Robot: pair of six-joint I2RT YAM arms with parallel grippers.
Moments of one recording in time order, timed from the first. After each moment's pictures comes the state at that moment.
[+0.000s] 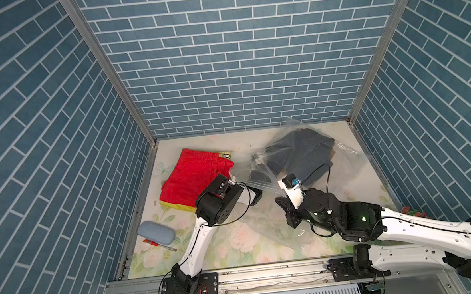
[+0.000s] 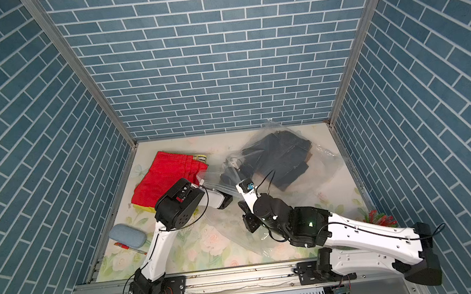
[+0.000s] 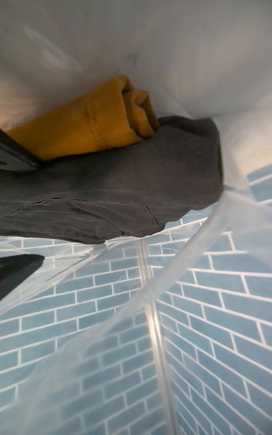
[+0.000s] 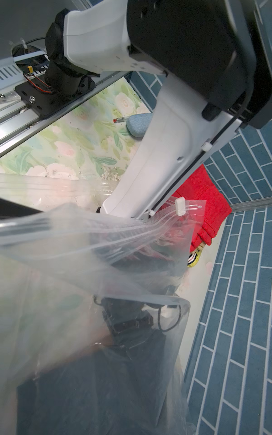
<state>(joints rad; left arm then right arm) -0.73 2.34 1.25 0.96 0.00 -1.35 1.29 0.96 0.92 -0.48 0.36 0.36</state>
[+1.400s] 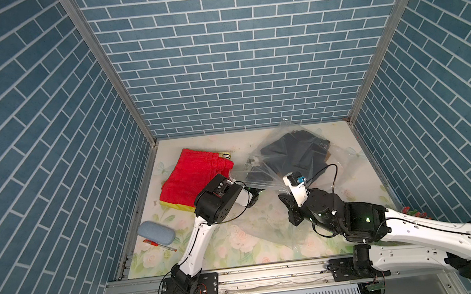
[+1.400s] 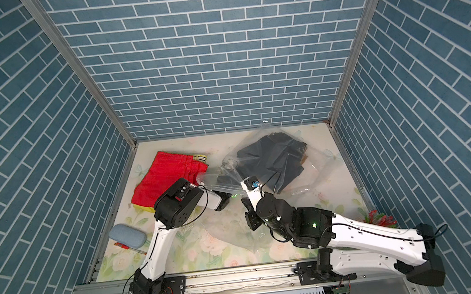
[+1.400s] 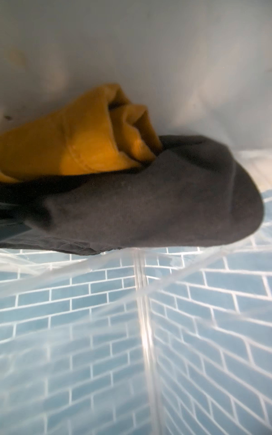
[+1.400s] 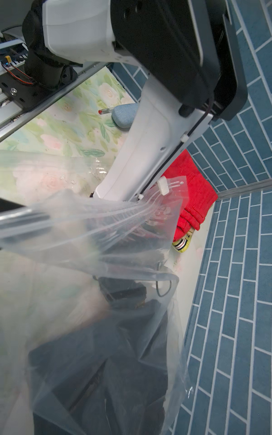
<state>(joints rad) -0.70 2.33 1.17 1.00 0.04 -1.39 1.30 0.93 0.92 -0.49 0.46 0.40</state>
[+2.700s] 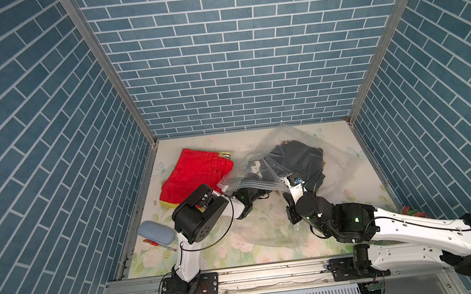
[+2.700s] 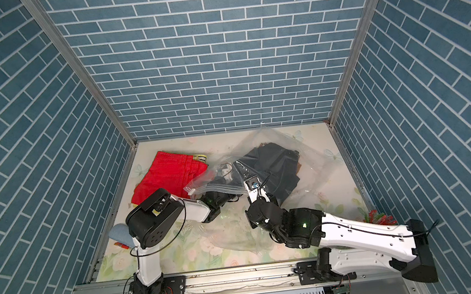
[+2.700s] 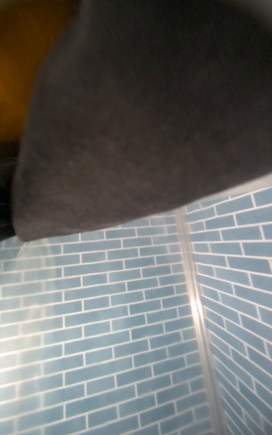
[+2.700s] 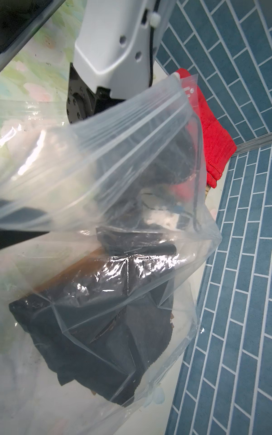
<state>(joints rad) -0.79 1.97 0.86 1.00 0.15 -1.38 1.30 1.00 0.91 -0.56 0.63 0.49</state>
